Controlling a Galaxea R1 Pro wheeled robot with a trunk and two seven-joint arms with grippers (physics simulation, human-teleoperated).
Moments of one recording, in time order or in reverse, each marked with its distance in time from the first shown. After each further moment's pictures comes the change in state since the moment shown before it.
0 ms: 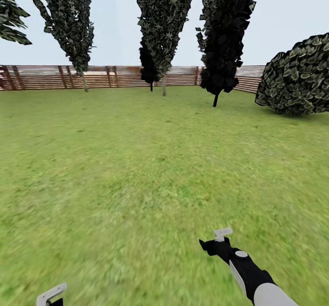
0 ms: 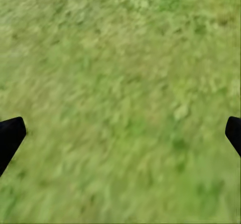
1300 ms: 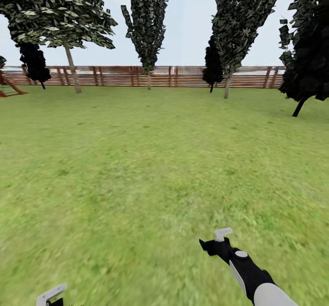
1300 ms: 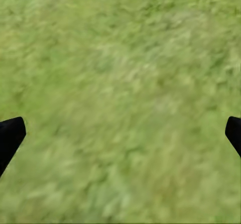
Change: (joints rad) left arm 0.000 0.000 0.000 0.000 0.000 0.000 0.000; right arm 0.000 0.000 0.000 0.000 0.000 -0.001 0.000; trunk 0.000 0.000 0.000
